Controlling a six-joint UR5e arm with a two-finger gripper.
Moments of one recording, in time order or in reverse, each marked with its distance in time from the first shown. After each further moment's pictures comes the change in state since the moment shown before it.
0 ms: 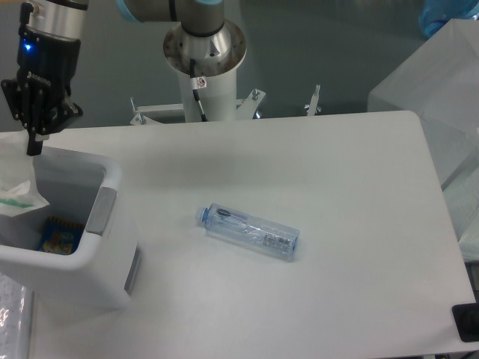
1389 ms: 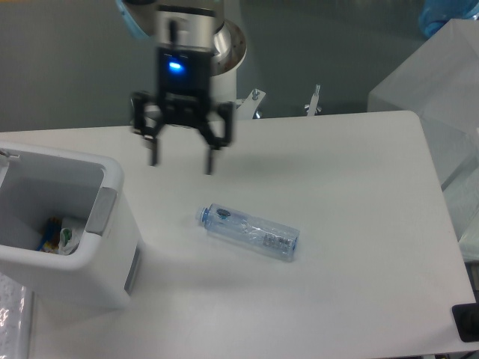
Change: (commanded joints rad) arm 0.497 -0.070 -0.005 0.037 -0.046 0.144
